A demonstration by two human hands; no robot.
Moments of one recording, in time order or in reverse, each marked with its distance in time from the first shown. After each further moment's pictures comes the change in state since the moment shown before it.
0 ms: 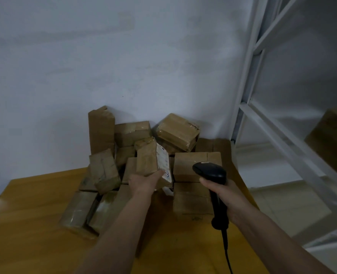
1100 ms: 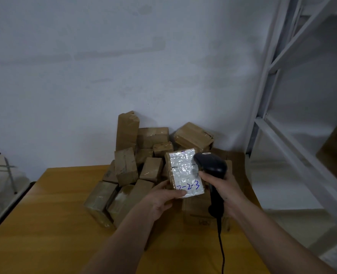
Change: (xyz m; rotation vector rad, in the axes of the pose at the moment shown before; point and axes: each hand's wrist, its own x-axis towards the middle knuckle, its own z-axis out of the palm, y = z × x) left_hand -0.082 -0.018 -0.041 -0.316 -0.560 -0.071; right_hand -0.034 -0.021 0.017 0.031 -0.161 -0.214
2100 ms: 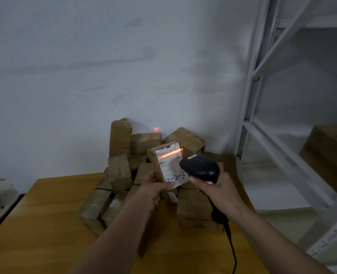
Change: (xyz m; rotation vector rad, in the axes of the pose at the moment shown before) left_hand -0.015 0.029 0.016 0.022 0.106 0.156; right_hand -0.026 -0.007 -0.010 -0.389 -0.035 -0.361
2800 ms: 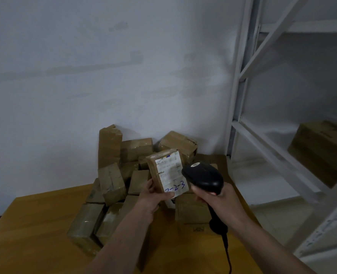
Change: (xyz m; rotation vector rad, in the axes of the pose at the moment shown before) left_hand 0.036 -0.016 -0.016 0.045 -0.066 0.008; right_hand -0.014 -0.003 0.014 0.061 0.130 0.097
